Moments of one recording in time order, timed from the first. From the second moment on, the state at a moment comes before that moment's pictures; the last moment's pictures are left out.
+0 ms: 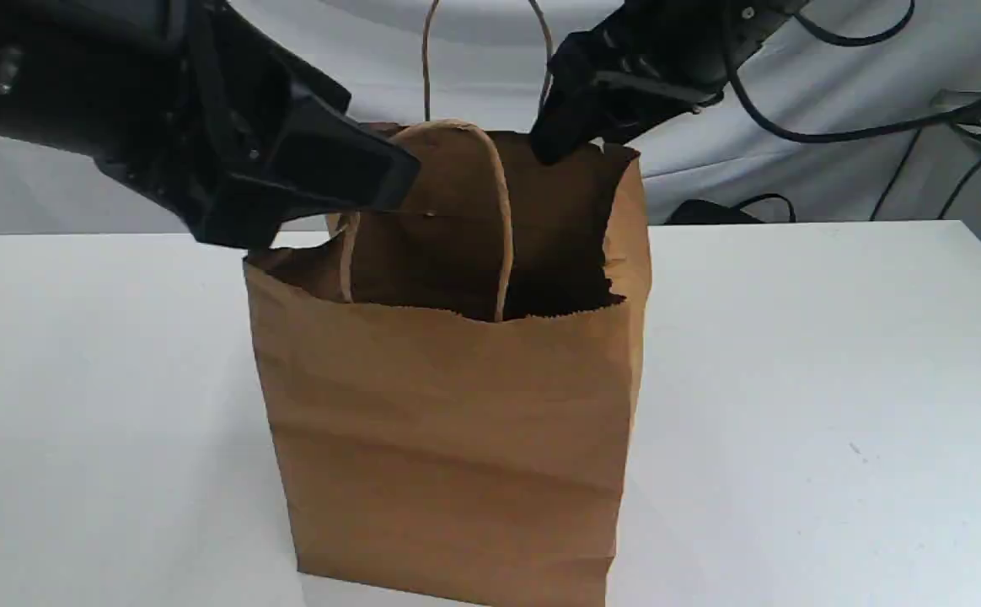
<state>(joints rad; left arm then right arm) -0.48 1.25 -1.26 -0.59 0.82 0.77 0.29 1.92 -2.00 0.43 1.23 -0.45</state>
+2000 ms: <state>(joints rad) -0.48 0.12 -0.66 -0.36 0.61 0.35 0.29 0.70 -1.11 0.40 0.81 -0.40</state>
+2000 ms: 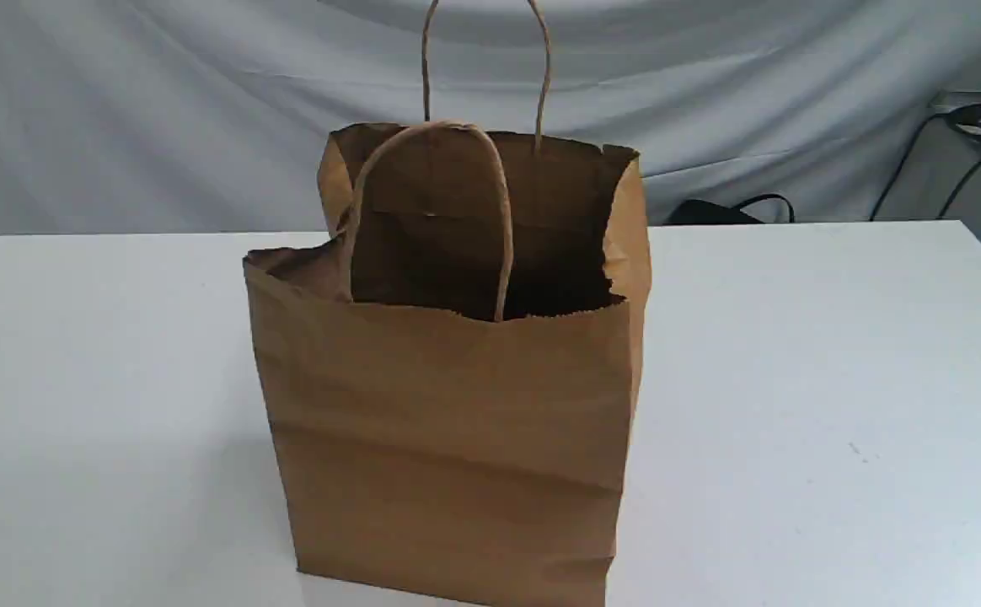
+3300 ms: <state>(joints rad) -0.48 0.12 -0.66 -0.36 0.61 0.35 0.18 0.43 -0.44 0.76 0.01 -0.65</state>
